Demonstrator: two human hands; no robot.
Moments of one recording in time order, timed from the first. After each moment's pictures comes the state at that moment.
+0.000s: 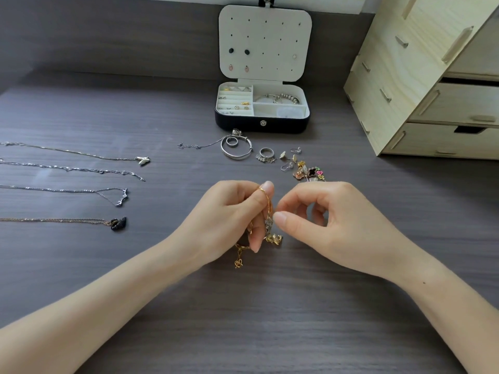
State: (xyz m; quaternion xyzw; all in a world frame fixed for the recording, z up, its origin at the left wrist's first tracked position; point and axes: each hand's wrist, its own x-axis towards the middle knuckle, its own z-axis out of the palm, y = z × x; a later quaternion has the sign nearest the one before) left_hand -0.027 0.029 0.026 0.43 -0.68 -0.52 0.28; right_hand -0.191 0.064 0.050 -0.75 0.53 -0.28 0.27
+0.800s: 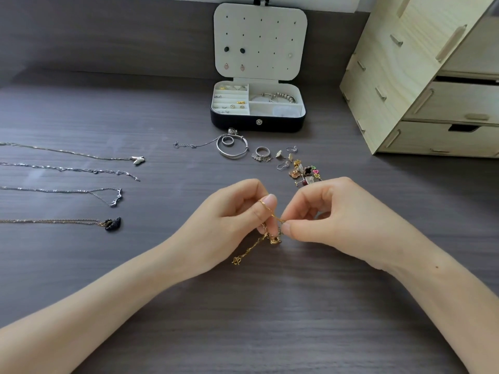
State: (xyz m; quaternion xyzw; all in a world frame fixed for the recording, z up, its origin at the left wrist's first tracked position) left_hand -0.022 0.033 0.019 0.36 -0.69 -0.55 0.30; right_hand -0.195 0.063 0.060 -0.65 0.58 -0.26 0.43
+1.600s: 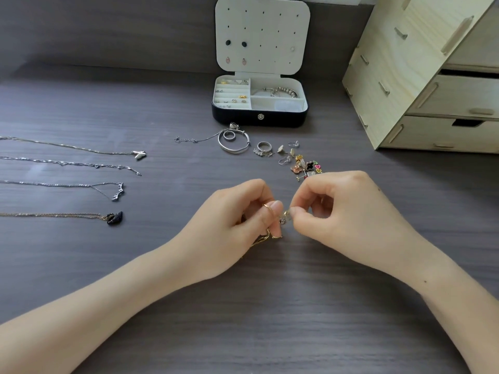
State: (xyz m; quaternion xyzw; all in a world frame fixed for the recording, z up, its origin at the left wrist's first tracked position) left_hand -0.021 0.040 0.020 0.37 -0.77 -0.43 0.30; right_hand -0.195 0.066 0.052 -0.74 0.60 -0.25 0.19
